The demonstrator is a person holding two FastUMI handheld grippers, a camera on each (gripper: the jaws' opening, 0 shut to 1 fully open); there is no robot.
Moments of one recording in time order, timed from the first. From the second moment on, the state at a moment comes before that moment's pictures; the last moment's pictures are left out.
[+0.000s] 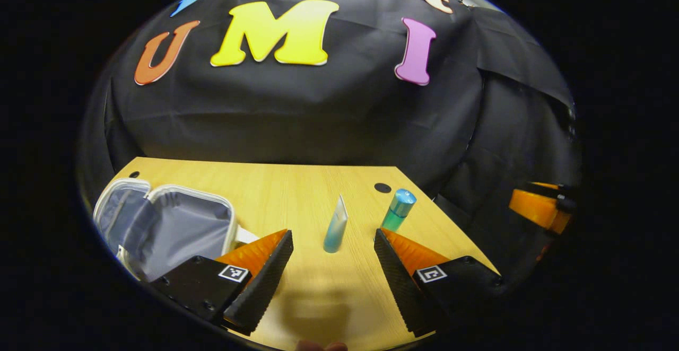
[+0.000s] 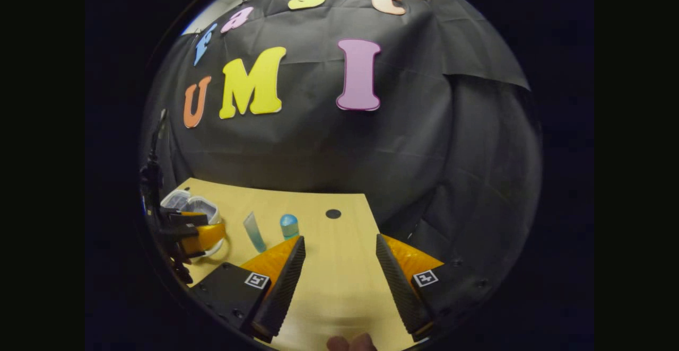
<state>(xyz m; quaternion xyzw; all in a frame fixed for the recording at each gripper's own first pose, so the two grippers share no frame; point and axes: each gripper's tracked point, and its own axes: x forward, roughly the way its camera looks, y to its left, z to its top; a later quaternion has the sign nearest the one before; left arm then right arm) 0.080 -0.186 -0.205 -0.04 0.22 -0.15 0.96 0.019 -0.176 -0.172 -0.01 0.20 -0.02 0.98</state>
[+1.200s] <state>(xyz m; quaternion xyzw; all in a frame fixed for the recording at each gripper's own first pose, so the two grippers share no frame) 0.161 -0.211 -0.322 0.01 0.30 -0.13 0.95 0.033 -0.184 -0.217 -0.03 0.26 0.00 0.97</state>
